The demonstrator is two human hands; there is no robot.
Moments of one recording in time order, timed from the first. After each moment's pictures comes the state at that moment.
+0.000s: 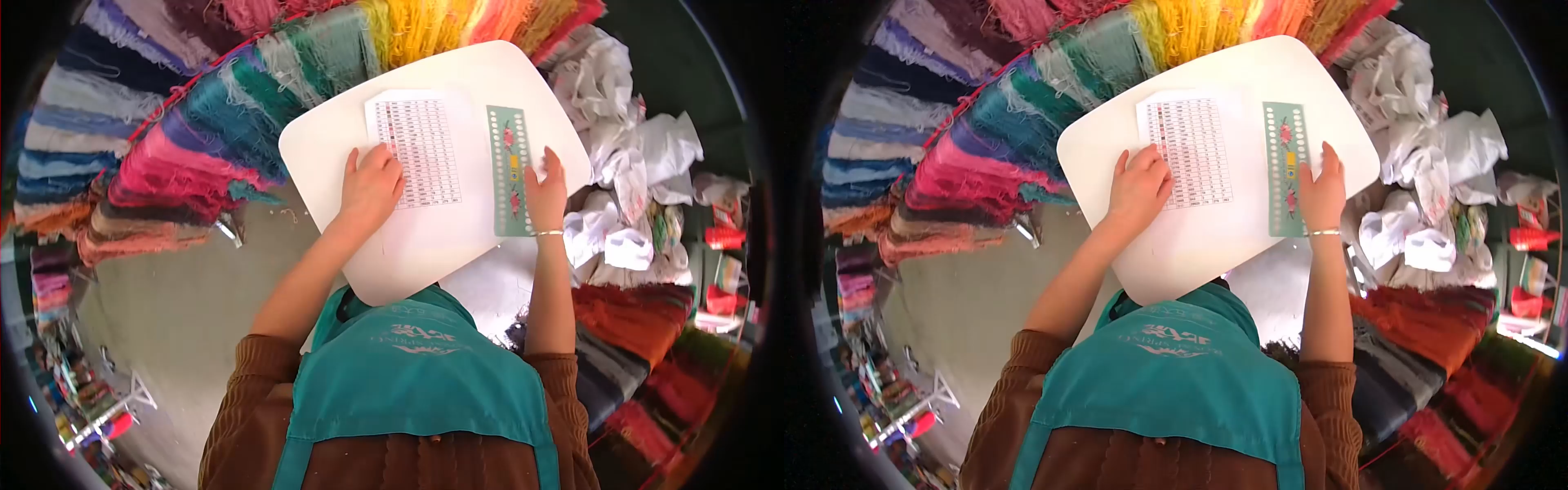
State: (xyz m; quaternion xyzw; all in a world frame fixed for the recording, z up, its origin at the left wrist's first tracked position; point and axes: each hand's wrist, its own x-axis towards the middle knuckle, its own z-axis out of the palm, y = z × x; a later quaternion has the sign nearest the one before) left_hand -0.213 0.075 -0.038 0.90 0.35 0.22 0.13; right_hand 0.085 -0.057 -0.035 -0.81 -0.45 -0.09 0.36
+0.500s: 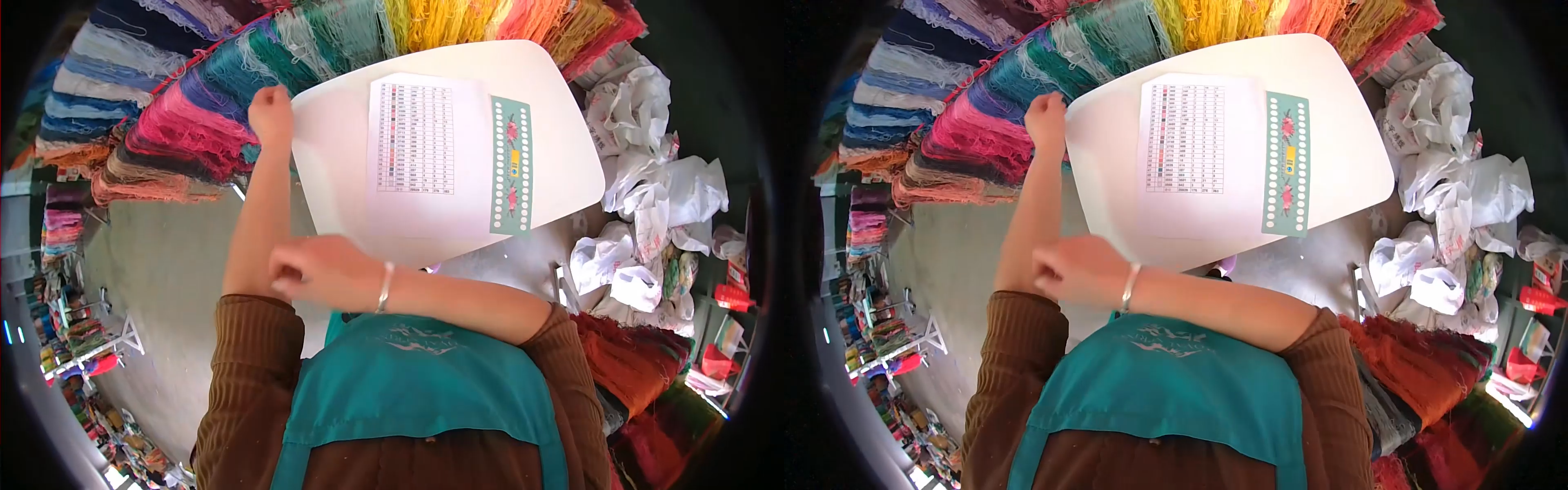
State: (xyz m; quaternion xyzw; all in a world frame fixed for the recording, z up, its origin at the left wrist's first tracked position) left_hand -0.317 0.217 -0.074 0.55 0.65 0.50 0.17; right_hand -0.157 -0.051 0.069 -0.32 -0.70 0.54 0.32
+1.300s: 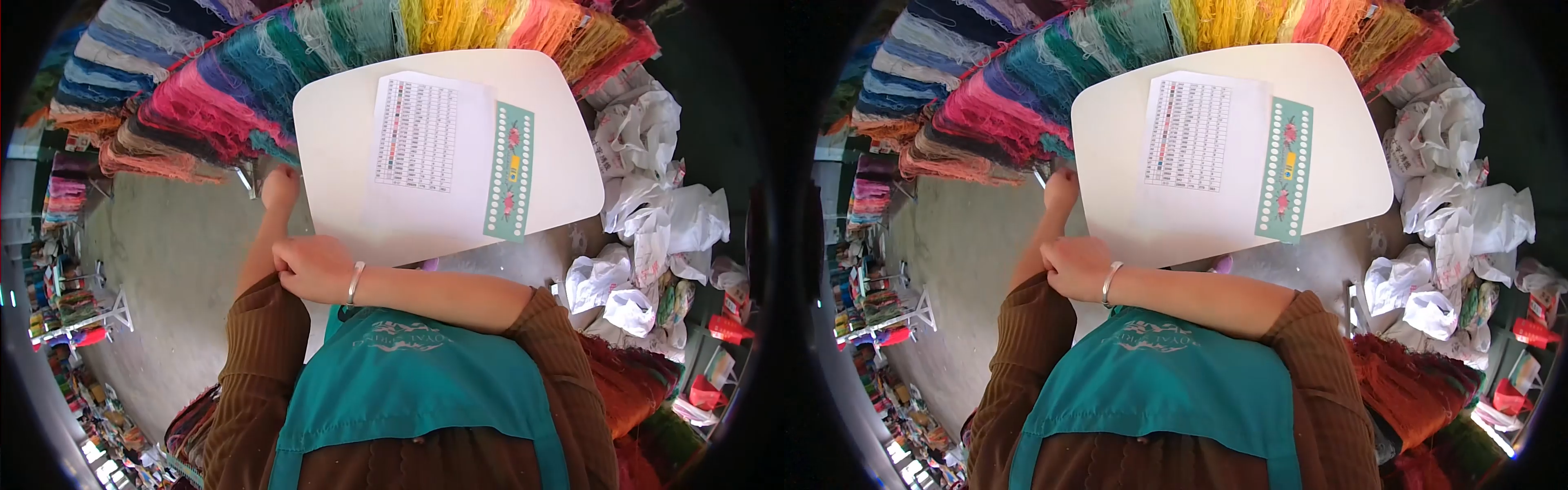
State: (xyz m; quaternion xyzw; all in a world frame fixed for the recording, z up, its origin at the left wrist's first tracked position) left_hand -0.370 0.066 -0.138 0.61 0.78 0.09 0.10; right_hand -0.181 -0.073 0.028 -0.37 -0.73 0.52 0.27
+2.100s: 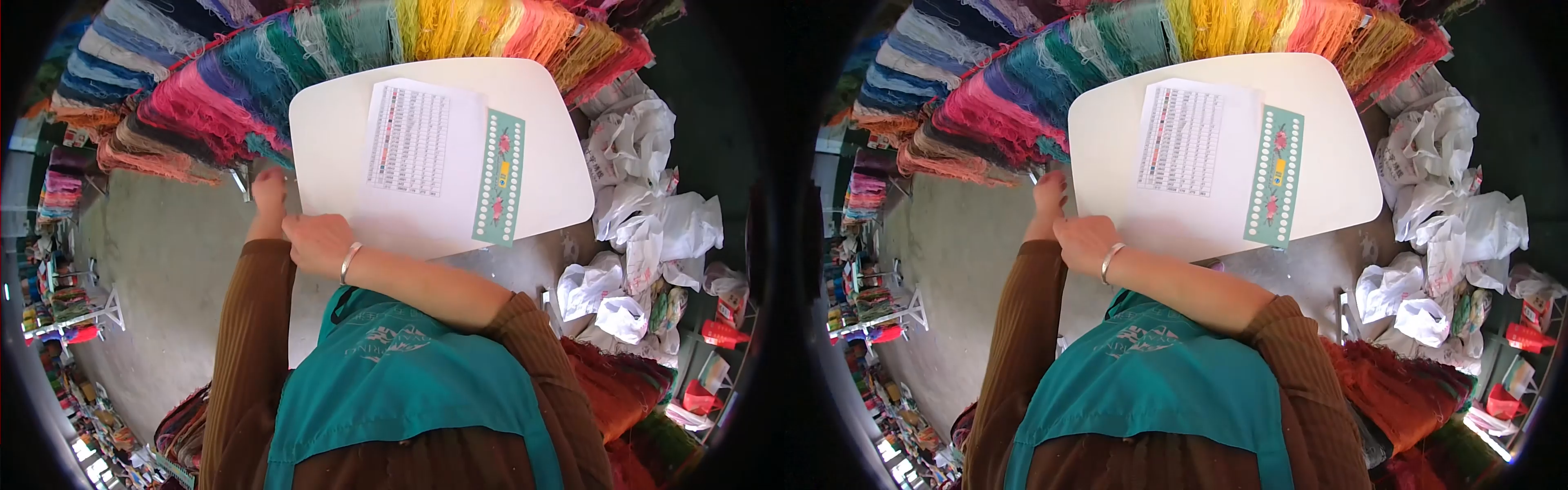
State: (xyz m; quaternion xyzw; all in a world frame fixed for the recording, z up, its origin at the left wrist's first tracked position) left_hand -0.347 0.050 -0.094 0.38 0.82 0.28 0.32; right_hand -0.177 -0.050 -0.006 -0.43 -0.81 0.33 0.23
